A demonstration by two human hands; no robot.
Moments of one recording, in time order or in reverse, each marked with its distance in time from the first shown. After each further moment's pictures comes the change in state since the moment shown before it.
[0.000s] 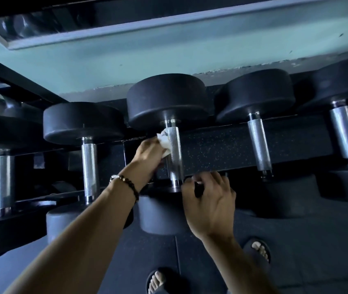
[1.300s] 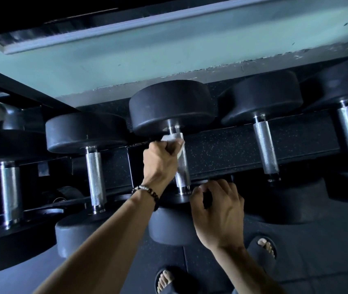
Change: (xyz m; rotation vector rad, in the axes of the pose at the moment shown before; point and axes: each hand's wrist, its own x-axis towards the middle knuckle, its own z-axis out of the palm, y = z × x) left_hand -0.011 0.017 0.015 0.387 0.249 0.227; right_hand -0.001 0.005 0.002 -0.072 0.042 -0.040
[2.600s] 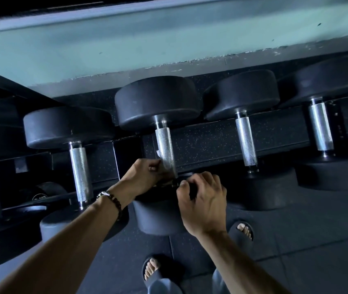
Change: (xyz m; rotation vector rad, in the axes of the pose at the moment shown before) left_hand -0.014 -0.039 -0.015 -0.204 -0.530 -0.077; right_hand 0.000 -0.004 -0.003 -0.022 -0.089 0.055
